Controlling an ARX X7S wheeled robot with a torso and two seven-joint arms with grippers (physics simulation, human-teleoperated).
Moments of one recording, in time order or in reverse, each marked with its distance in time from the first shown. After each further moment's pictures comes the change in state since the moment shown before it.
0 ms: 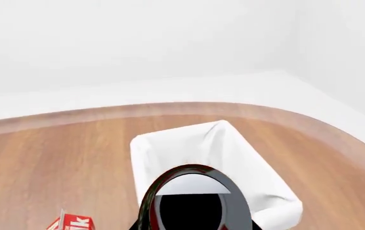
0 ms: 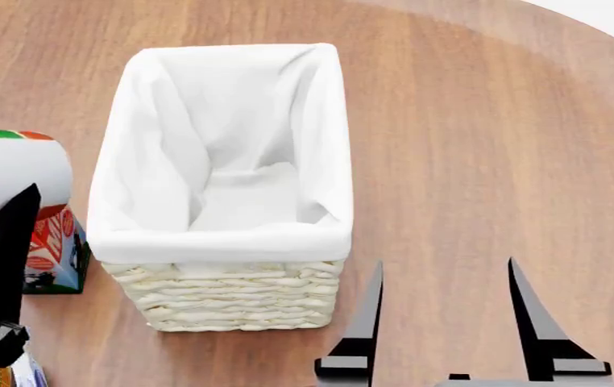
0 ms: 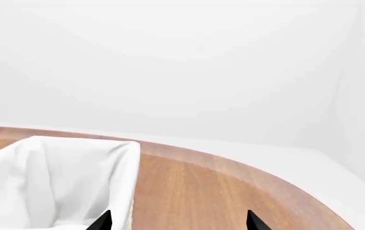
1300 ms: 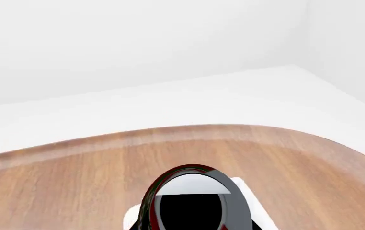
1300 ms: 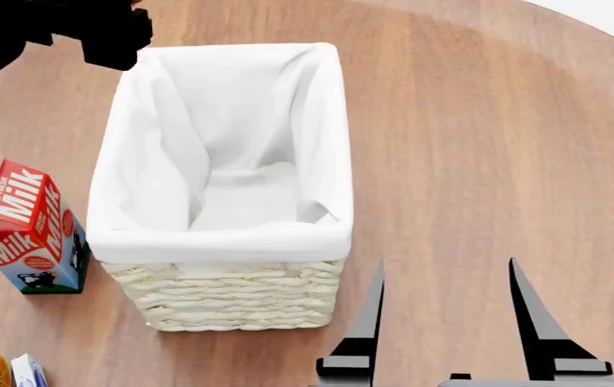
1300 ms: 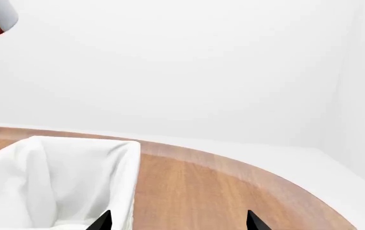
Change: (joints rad) left arm -0.627 0.381 0.356 -0.764 0.295 -0.174 0.221; right arm 0.002 0.013 -0.003 0.008 0.020 -0.015 0.011
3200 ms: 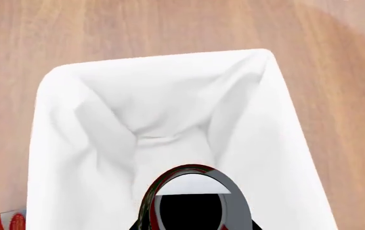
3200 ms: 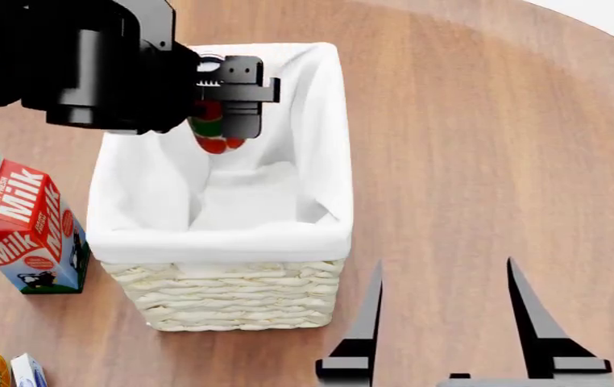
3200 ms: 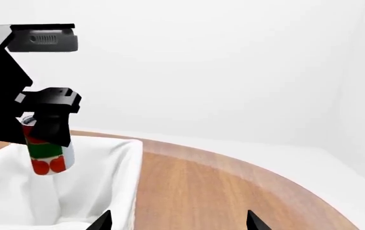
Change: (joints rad) left arm -0.293 0.468 1.006 -1.218 -0.501 0.219 0.437; right arm 0.008 0.025 -0.009 -0.005 0.027 0.005 0.015
